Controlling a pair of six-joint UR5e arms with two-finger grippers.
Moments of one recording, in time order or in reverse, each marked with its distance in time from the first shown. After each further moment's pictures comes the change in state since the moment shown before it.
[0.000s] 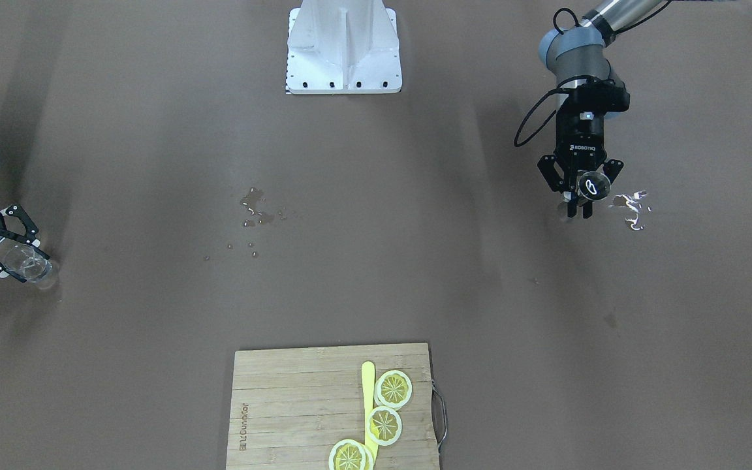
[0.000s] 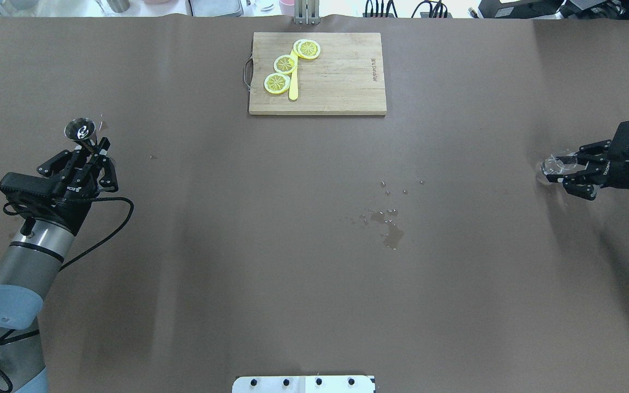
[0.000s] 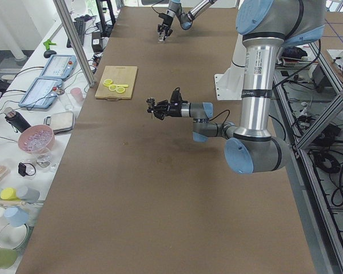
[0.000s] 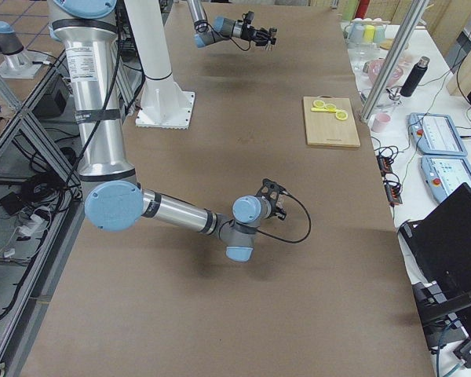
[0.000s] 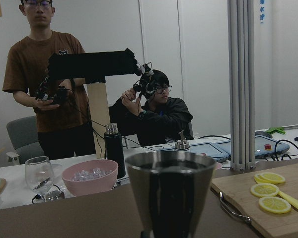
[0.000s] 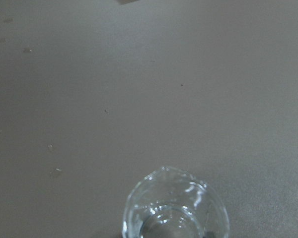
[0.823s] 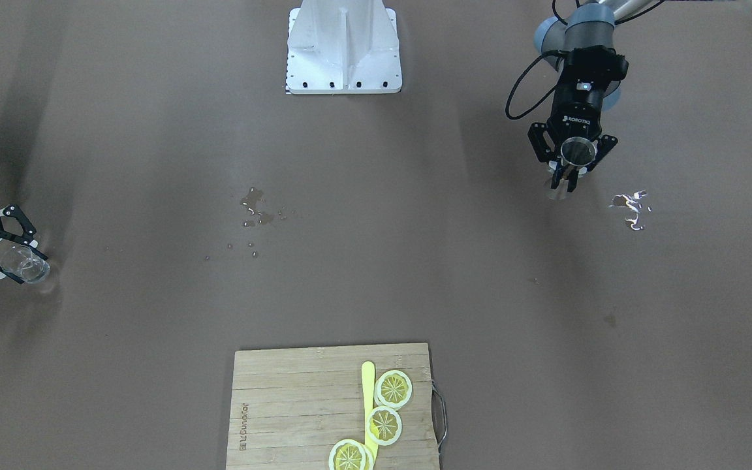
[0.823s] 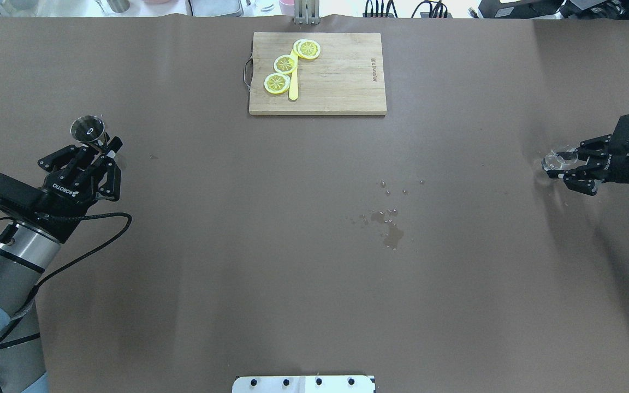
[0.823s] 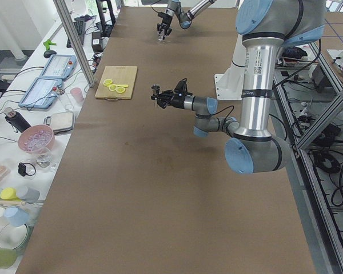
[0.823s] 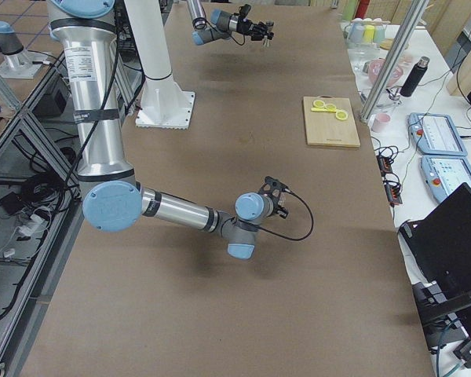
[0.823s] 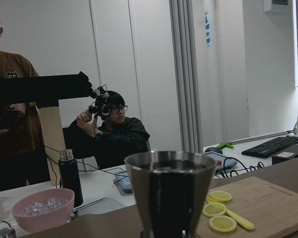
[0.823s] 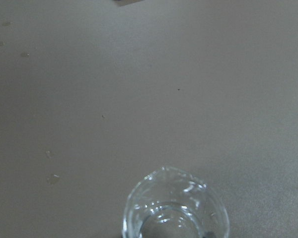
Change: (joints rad) left arm 0.014 0.009 -0.085 -0.179 -0.071 0.250; right arm 0.013 -0.001 0.022 -0.038 0.015 -0.013
